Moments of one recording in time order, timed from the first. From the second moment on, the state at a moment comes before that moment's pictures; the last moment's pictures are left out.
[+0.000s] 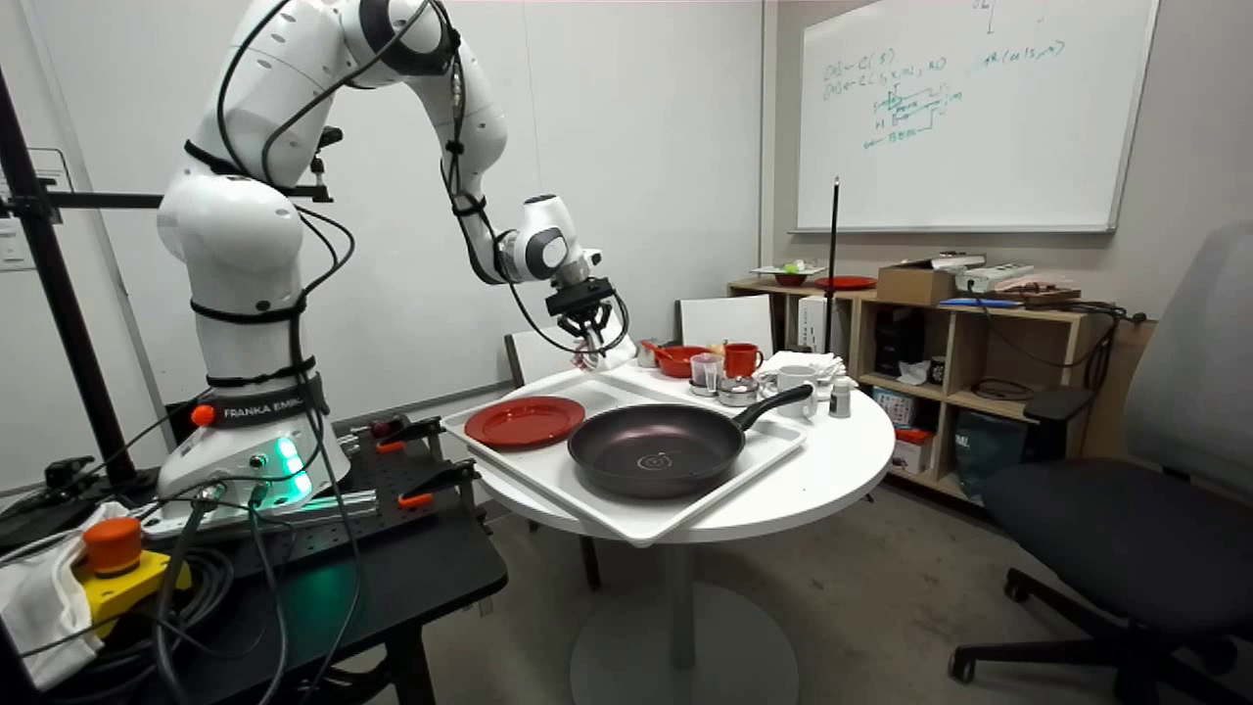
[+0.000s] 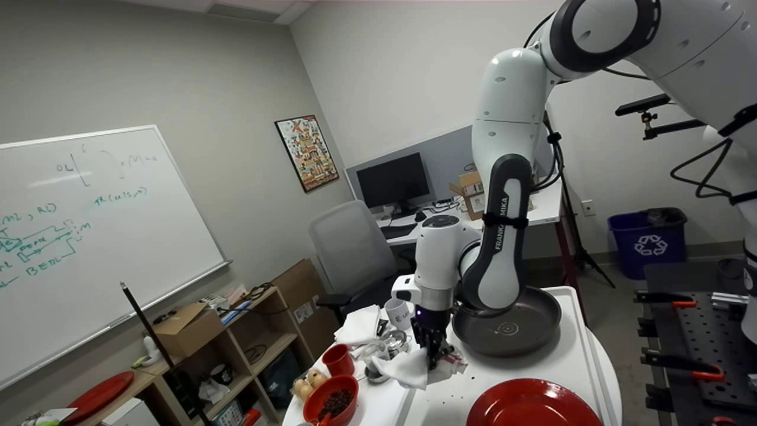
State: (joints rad) arm 0.29 0.49 0.03 -2.21 -0.19 3.12 -0.60
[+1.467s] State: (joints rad) arm 0.39 0.55 -0.16 -2.12 -0.33 2.88 -0.08
